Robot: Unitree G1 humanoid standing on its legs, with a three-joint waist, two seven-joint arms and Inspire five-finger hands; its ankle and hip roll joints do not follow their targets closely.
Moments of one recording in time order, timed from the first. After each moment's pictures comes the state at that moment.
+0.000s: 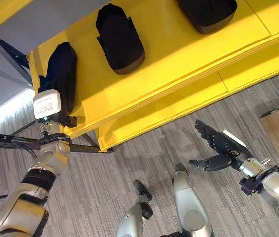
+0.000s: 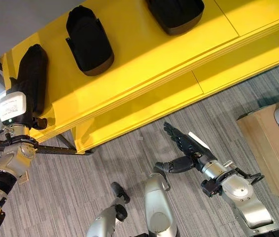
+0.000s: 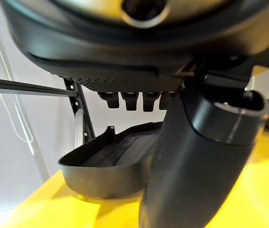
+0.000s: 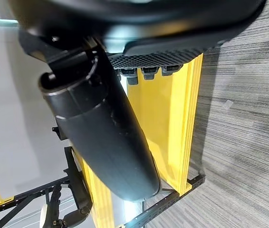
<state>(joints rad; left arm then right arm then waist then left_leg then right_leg) -0.60 0.79 -0.39 0.66 0.39 0.20 0.54 0.10 -0.84 0.06 -0.19 0.47 -0.01 0.26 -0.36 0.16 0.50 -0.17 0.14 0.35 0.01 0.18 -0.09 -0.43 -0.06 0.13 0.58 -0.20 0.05</state>
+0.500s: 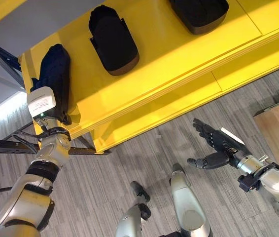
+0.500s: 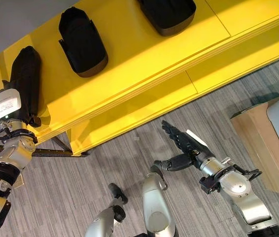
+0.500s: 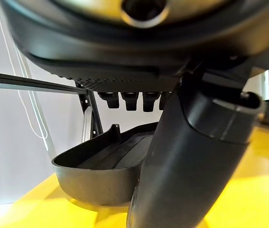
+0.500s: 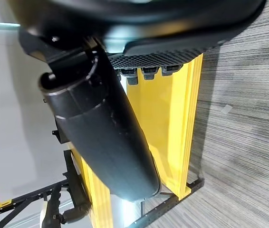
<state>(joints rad) -0.69 0.76 -0.39 0.75 0.36 0.27 0.54 0.06 -0.85 0.10 -0.19 0.47 0.02 0.26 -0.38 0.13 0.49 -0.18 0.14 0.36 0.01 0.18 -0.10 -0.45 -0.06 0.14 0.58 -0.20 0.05</state>
